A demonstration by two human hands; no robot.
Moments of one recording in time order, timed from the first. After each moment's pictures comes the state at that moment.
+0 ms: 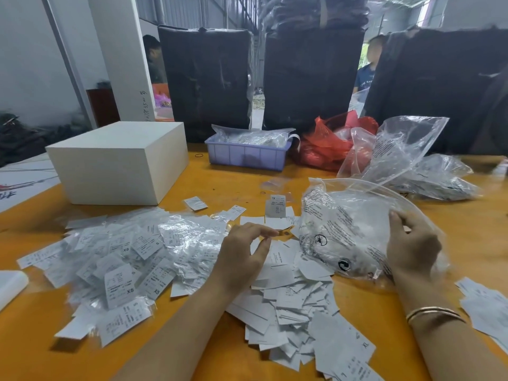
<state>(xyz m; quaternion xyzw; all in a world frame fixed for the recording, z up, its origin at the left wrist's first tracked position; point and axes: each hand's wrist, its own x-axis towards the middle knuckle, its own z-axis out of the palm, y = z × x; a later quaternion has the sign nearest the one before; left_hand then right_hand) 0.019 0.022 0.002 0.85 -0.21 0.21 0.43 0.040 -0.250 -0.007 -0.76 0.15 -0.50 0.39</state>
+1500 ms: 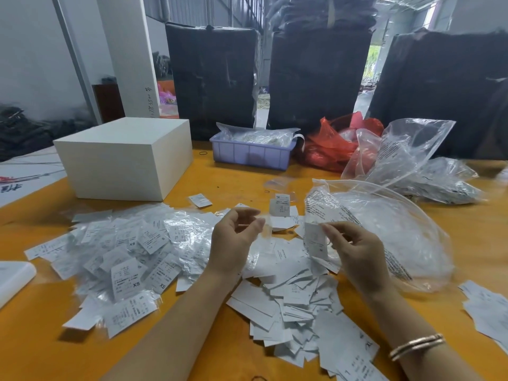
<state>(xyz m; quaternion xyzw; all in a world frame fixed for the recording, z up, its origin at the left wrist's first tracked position) 0.024 0.027 0.010 0.67 -0.05 0.14 0.73 0.004 -0.170 0.008 -0.80 -0.07 -0.27 0.52</state>
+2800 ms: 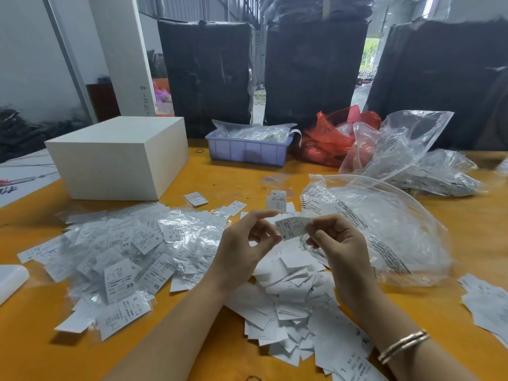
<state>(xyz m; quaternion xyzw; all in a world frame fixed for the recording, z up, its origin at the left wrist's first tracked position) 0.021 0.023 0.001 0.77 -0.26 0.18 0.55 0.002 -0.151 0.003 -0.65 -0.09 -0.19 0.73</state>
